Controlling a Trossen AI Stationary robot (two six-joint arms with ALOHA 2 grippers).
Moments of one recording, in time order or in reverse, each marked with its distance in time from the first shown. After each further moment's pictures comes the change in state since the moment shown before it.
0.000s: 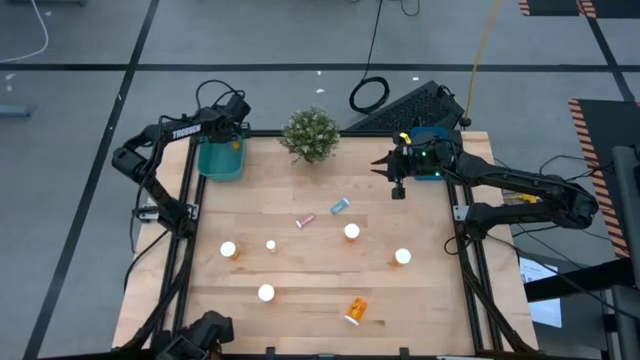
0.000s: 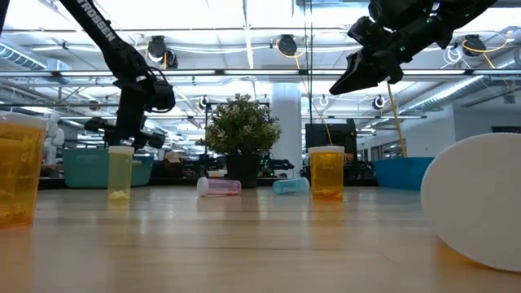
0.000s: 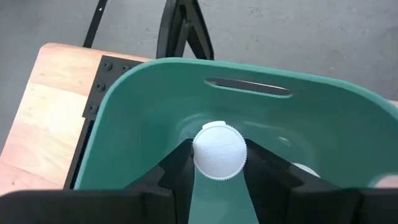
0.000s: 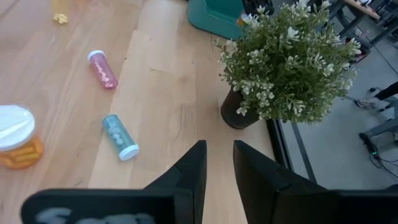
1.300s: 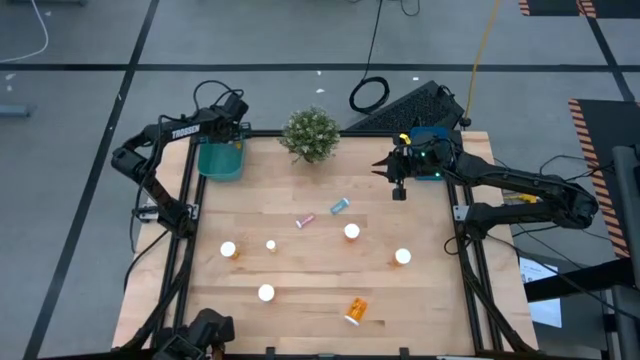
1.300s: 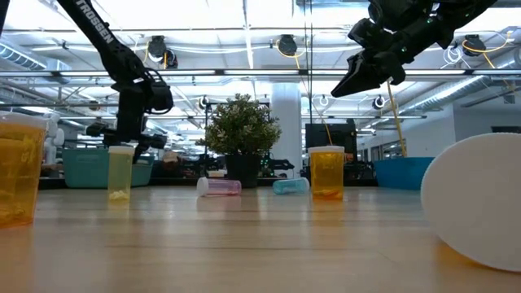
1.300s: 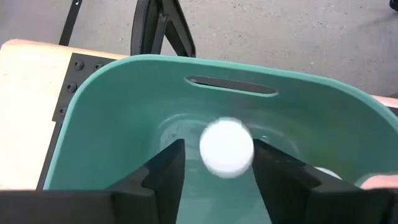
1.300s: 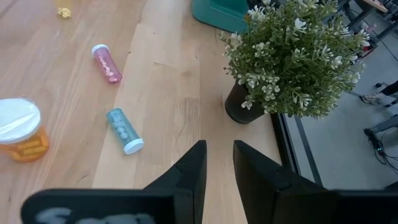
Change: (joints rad) left arm 0.027 0.000 -0.023 0.068 0.077 0.047; right arm 0.000 0.000 0.000 -0.025 0.000 0.000
